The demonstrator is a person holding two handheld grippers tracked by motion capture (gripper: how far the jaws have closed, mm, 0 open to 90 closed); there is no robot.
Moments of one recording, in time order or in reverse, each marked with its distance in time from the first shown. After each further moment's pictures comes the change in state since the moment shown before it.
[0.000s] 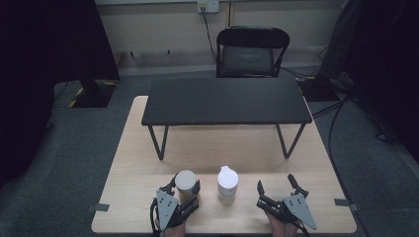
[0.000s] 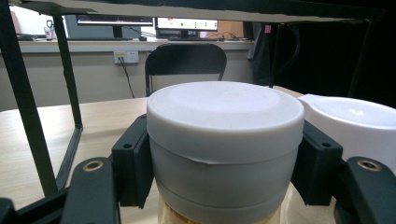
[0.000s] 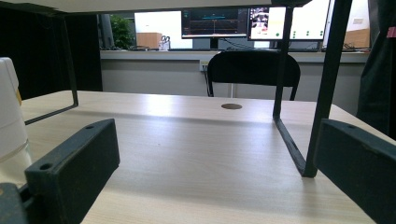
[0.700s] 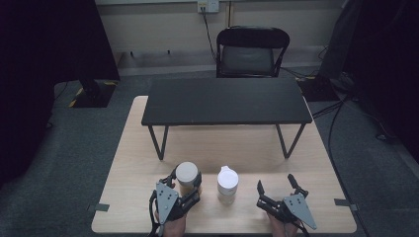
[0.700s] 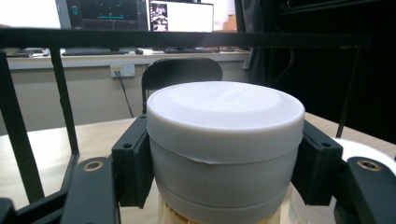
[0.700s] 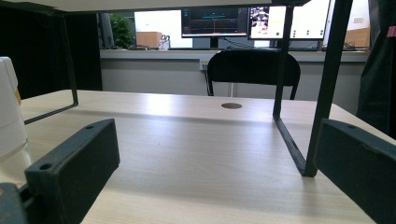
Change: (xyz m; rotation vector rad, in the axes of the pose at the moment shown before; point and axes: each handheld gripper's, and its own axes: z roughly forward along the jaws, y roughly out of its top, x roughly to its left) left arm 0.003 0.025 0.008 -0.041 -0.024 0.018; right arm 0.000 0.001 0.000 0.004 0.000 0.001
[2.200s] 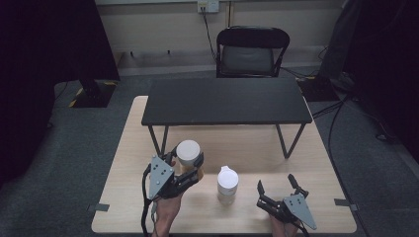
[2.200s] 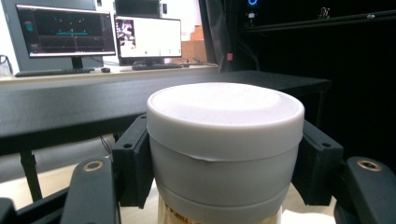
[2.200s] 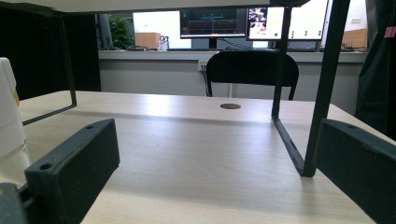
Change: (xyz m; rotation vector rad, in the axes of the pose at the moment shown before) left arm 0.040 0.062 0.029 -0.031 -0.152 0.018; right arm 0.001 -0.001 0.000 -0.004 -0.005 0.000
